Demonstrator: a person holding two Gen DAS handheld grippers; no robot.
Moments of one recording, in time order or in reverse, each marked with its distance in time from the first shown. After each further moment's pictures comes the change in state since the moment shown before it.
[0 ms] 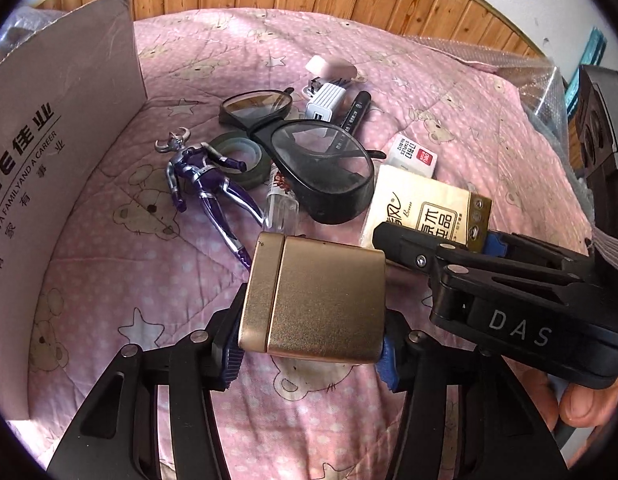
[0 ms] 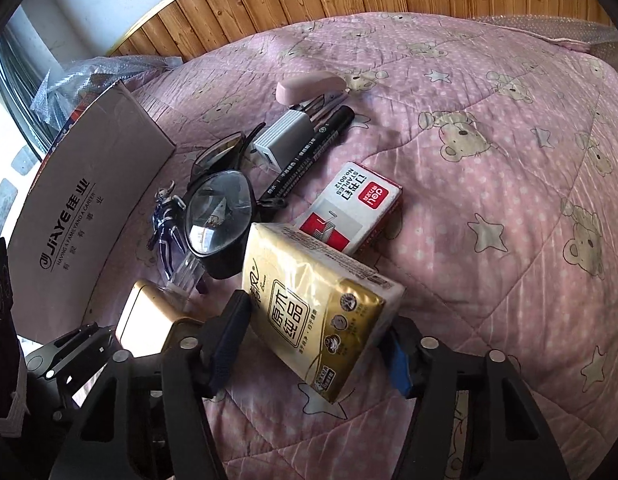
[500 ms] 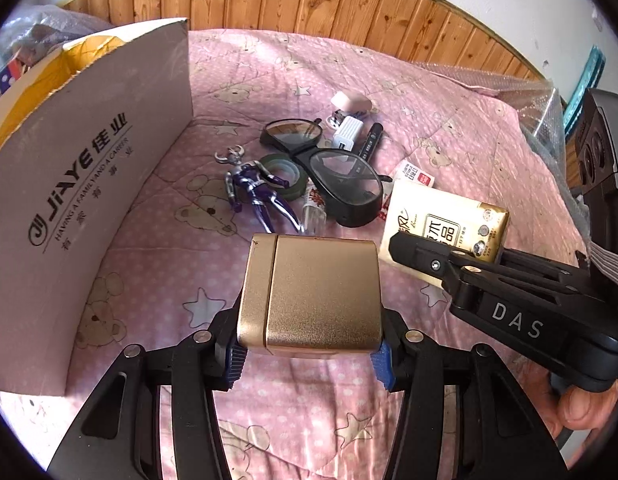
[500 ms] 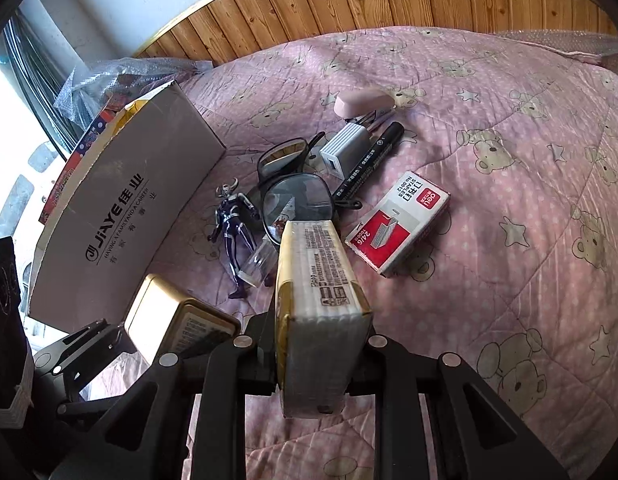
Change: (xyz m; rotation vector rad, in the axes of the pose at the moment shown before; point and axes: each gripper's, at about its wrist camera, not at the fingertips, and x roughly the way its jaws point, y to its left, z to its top) left arm -0.058 0.028 -0.012 -0.053 -0.072 0.017; right arm -0.027 0.039 -0.013 -0.016 -0.035 0.042
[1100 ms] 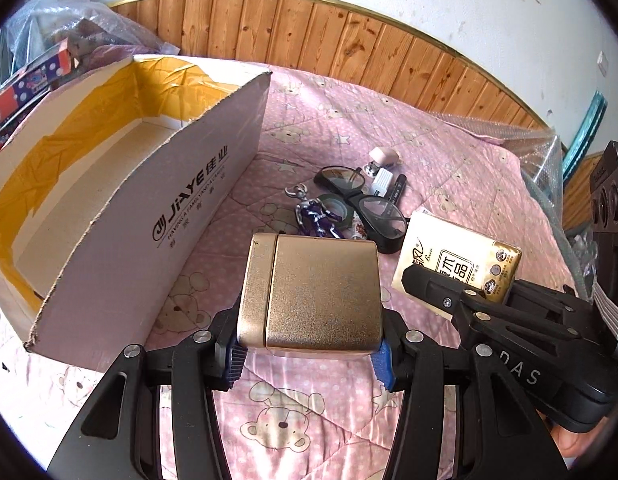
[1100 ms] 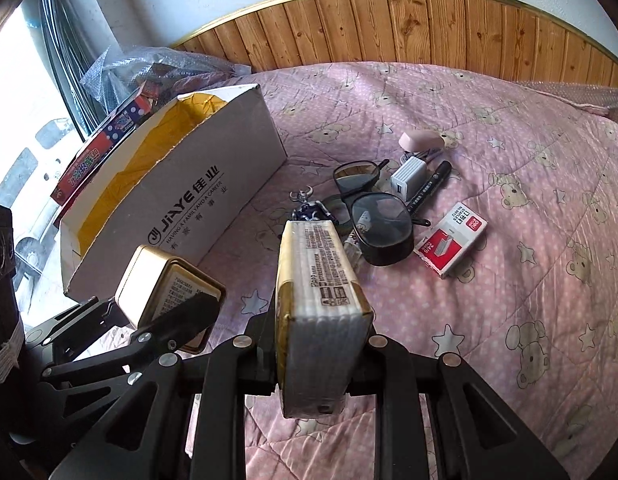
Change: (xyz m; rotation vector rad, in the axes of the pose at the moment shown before) left arm -0.065 0.051 -0.007 -0.094 -0.113 -0.003; right arm -0.039 0.080 -0.013 -0.116 -0.057 -0.020
